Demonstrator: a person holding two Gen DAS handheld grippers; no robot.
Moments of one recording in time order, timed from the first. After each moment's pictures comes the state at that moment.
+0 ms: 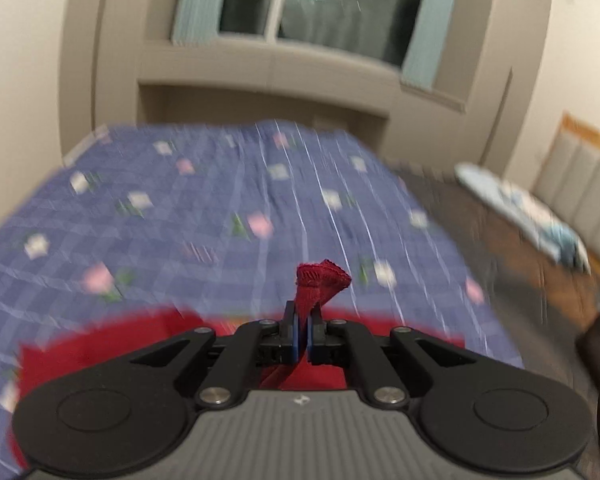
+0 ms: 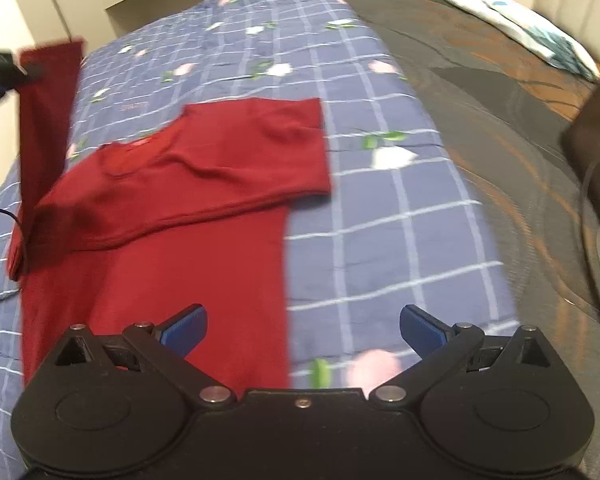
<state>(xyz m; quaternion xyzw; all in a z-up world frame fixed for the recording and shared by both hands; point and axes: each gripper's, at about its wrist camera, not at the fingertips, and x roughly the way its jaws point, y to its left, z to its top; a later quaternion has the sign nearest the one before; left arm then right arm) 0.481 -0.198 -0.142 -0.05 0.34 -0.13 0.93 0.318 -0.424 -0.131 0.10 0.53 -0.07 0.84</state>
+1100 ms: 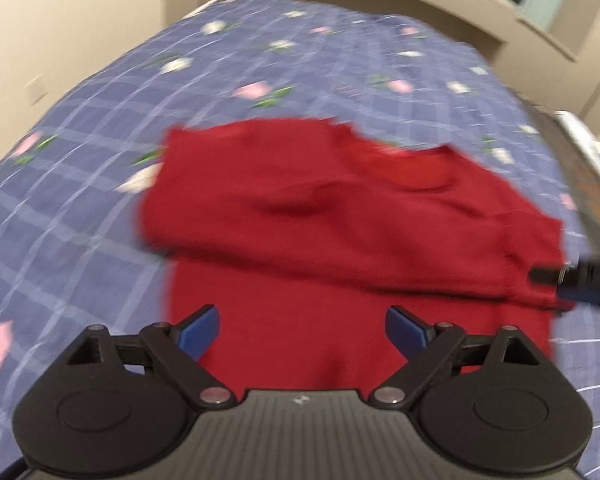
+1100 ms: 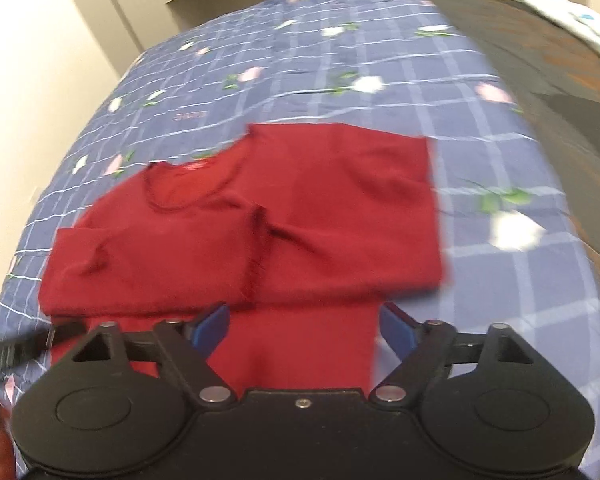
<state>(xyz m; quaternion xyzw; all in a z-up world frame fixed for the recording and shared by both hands) 0.378 -0.052 -0.187 -0.10 0.49 0.02 0.86 0.451 -0.377 -0.167 0.12 0.51 0.07 0.85</state>
